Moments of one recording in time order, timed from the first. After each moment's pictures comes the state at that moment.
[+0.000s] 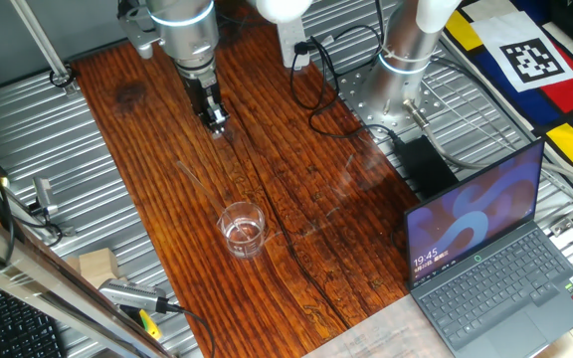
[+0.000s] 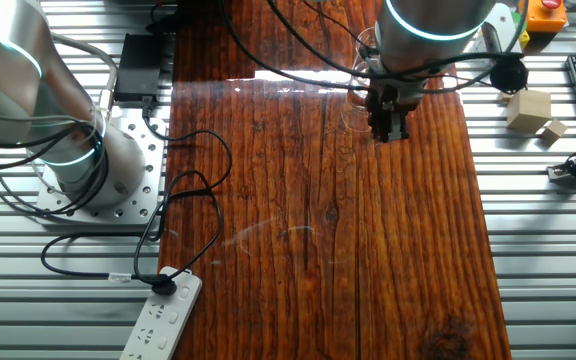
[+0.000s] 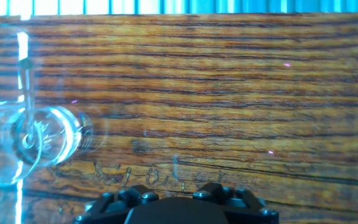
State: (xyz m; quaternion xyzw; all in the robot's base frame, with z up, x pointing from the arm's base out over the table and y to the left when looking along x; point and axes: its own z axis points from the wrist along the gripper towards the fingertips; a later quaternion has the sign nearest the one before) arm 0.500 0.000 0.170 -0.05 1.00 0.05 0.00
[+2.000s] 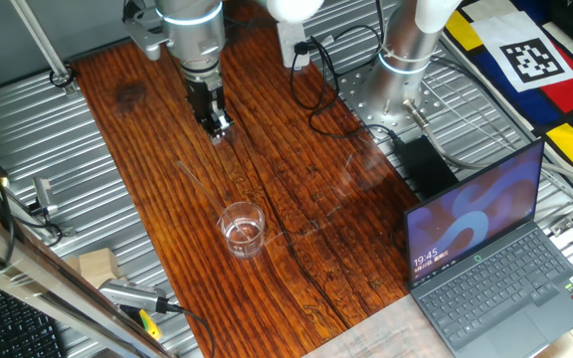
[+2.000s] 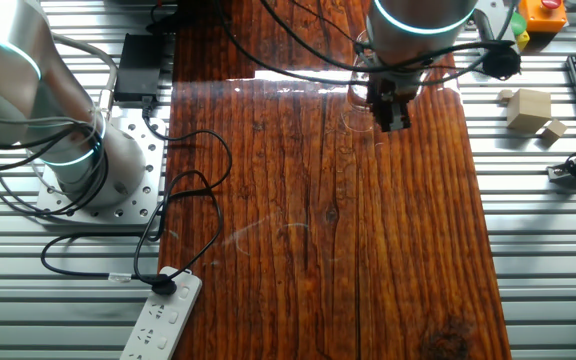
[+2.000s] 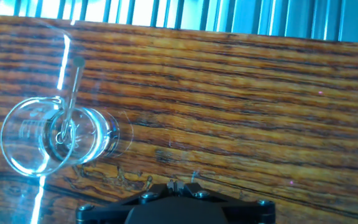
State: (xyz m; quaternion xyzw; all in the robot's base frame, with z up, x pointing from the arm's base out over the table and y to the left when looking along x) arm 0.507 0.020 0.174 -0.09 0.99 0.07 0.03
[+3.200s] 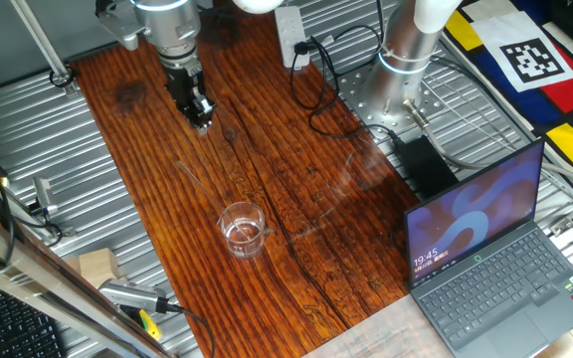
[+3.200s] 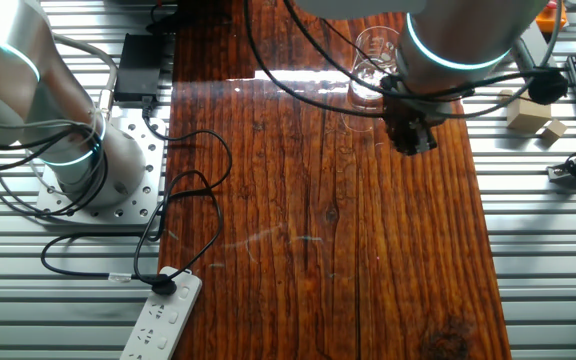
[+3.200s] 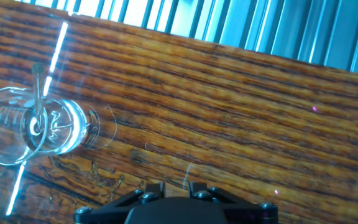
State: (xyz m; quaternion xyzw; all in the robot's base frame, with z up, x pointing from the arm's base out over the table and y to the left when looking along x) arm 0.527 -0.019 0.176 -0.16 0.98 0.07 0.03
